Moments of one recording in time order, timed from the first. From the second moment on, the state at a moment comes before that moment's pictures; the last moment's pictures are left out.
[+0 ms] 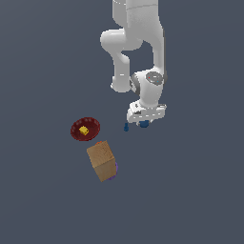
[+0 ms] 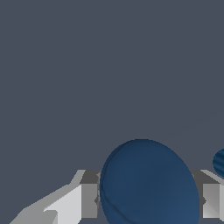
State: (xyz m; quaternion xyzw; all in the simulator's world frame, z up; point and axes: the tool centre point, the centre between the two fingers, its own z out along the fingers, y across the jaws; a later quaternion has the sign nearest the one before) arm -0.134 0.127 0.053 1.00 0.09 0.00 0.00
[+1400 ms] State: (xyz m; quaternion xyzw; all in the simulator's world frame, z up) arm -0.103 0.019 0.266 1.00 0.09 0.00 0.00
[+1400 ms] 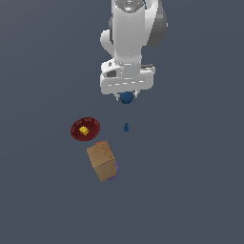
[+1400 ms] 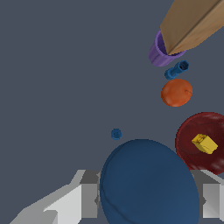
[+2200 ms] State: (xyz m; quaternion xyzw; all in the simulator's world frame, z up) arm -0.079 -0.049 0.399 1.00 0.09 0.00 0.00
